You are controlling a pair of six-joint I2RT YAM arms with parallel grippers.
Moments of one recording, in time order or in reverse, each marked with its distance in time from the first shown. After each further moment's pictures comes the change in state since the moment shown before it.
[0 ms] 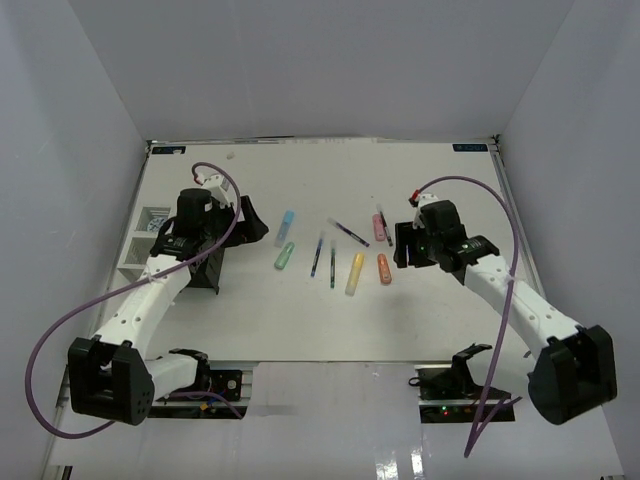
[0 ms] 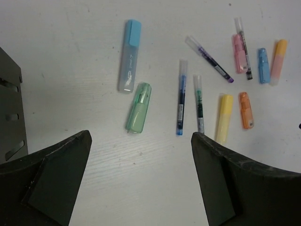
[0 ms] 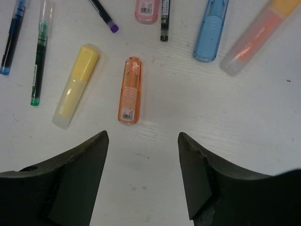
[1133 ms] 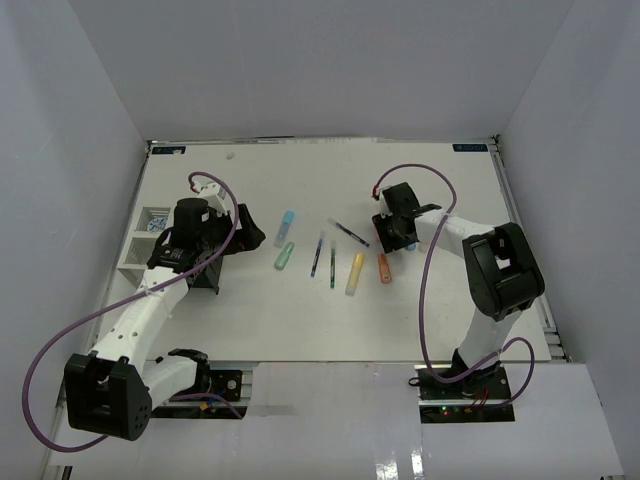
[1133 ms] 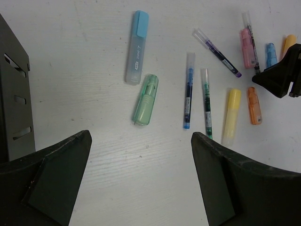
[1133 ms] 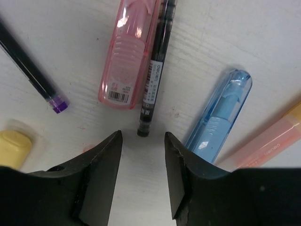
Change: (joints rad) left arm 0.000 -0.080 -0.099 0.008 -0.018 0.014; right arm 0.005 0.681 0.276 0.171 0.071 -0.246
